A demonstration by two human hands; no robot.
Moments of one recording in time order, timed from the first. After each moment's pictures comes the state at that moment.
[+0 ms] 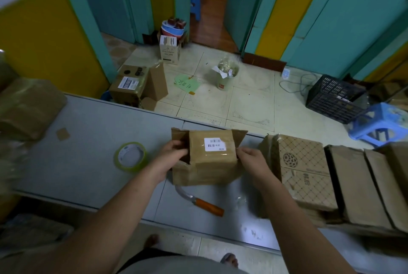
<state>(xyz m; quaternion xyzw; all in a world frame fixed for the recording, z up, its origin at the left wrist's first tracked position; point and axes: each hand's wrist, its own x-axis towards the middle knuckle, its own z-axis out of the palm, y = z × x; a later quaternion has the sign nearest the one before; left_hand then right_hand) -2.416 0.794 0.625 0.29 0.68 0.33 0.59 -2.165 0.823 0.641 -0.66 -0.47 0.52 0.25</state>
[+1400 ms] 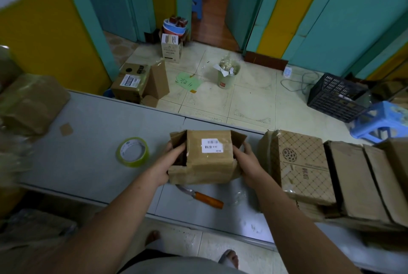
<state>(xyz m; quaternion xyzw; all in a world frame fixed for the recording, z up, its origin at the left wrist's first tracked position) -2.419 0.780 0.590 0.19 0.59 0.40 0.68 -2.172 0.815 0.615 -0.63 -0.38 0.62 0.27</state>
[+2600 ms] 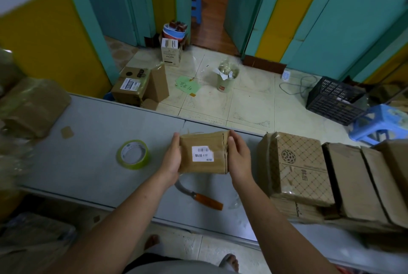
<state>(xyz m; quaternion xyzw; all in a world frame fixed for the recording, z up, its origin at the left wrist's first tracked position) -2.389 0.778 0.631 0.18 0.60 0.46 0.63 -2.214 0.801 0.634 -0.61 -0.46 0.47 0.44</state>
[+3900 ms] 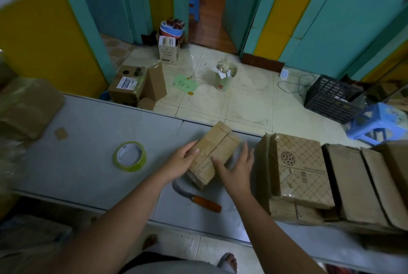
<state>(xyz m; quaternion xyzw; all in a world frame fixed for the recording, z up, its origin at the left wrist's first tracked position) -2.400 0.795 0.591 0.51 0.60 0.28 0.55 -2.196 0.786 0.590 -0.71 -0.53 0.36 0.28</state>
